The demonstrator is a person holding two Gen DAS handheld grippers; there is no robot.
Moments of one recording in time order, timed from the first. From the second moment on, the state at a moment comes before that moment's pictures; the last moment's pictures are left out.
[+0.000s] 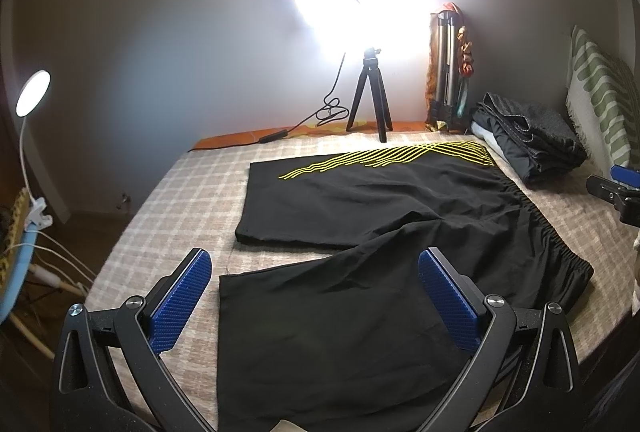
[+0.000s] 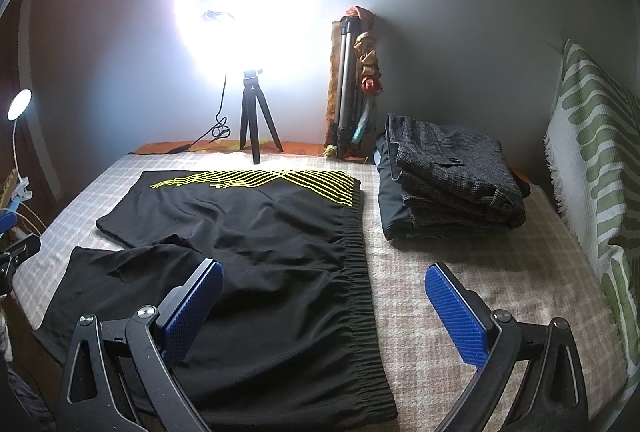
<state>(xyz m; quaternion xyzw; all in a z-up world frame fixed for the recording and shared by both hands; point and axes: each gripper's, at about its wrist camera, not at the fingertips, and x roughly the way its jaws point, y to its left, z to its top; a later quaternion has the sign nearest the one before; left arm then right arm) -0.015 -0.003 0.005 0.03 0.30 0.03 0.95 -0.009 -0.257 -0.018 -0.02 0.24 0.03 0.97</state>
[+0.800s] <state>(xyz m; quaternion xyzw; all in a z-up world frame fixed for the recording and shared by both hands) -0.041 0.024 -0.035 0.06 0.35 -0.03 0.94 -0.045 -0.267 -0.072 -0.13 0.28 0.16 0.94</state>
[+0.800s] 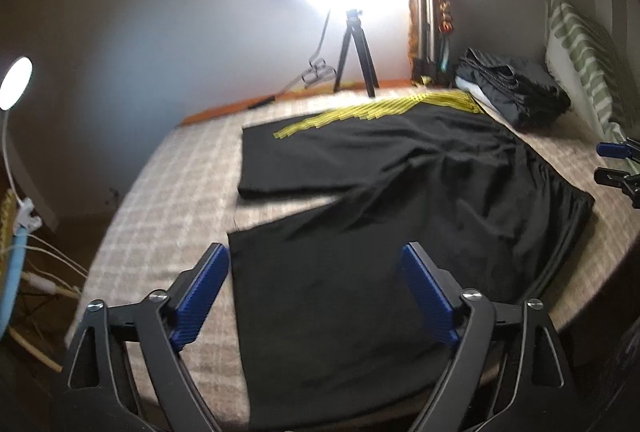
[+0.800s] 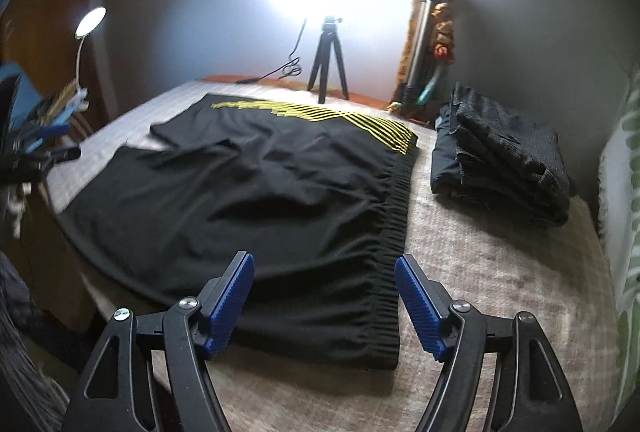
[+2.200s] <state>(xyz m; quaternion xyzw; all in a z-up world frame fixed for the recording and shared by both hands) -0.076 0.018 -0.106 0.16 0.47 -0.17 0.85 -0.031 -0.217 -0.131 -0.31 0.34 0.24 0.85</state>
